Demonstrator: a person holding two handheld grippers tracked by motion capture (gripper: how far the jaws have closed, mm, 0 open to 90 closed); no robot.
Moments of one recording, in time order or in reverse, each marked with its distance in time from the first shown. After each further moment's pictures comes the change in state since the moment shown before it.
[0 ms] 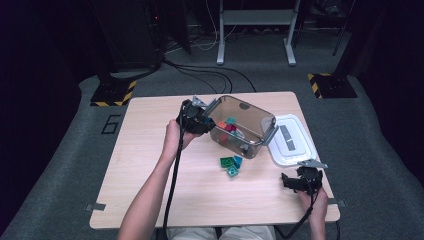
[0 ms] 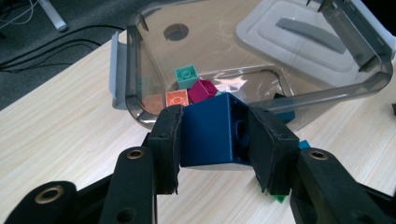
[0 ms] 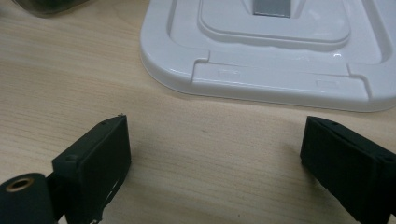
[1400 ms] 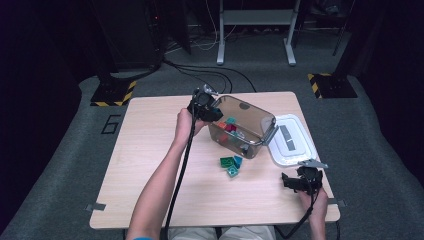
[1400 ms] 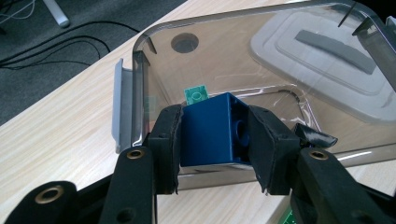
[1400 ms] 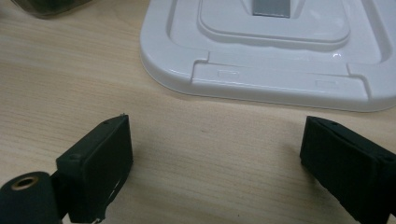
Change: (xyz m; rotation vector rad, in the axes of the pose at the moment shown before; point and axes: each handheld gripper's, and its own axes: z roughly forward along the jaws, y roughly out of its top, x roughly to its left) left arm 0.012 0.033 0.041 0.037 0.010 -0.016; right arm -0.001 0.000 0.000 -0.001 0.003 0.004
